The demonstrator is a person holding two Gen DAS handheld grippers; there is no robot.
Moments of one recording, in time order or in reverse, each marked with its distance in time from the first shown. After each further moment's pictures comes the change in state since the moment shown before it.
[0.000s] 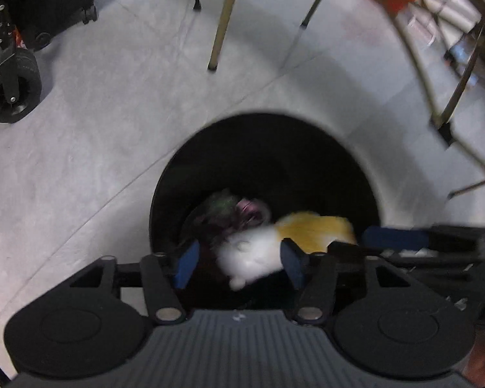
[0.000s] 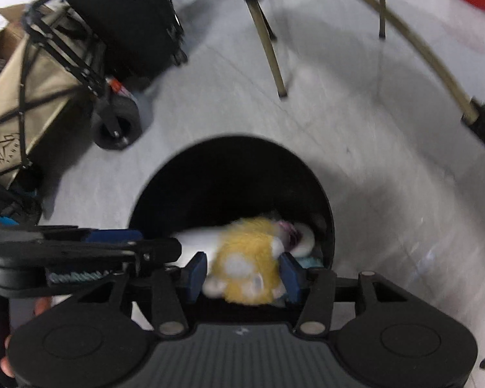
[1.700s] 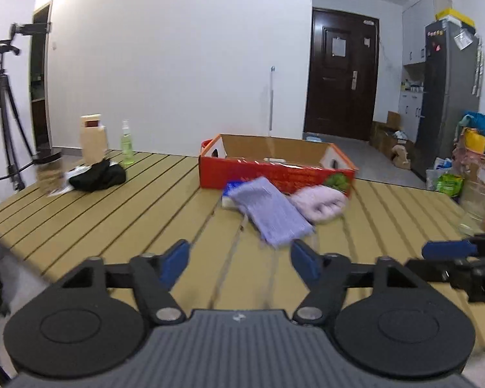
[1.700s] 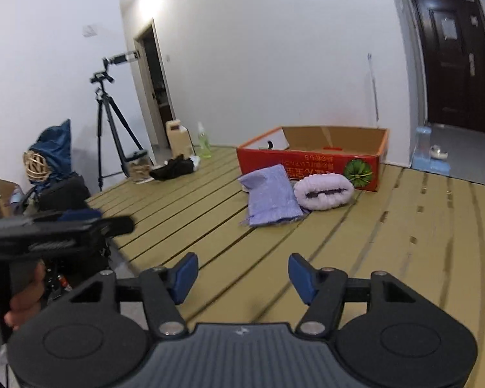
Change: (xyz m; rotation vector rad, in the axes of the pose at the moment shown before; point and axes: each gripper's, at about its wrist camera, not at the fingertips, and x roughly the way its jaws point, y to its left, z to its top) left arm -0.190 -0.307 0.048 0.517 -0.817 -0.234; right arm -0.367 -0.151 -0.098 0.072 -0.837 -0.272
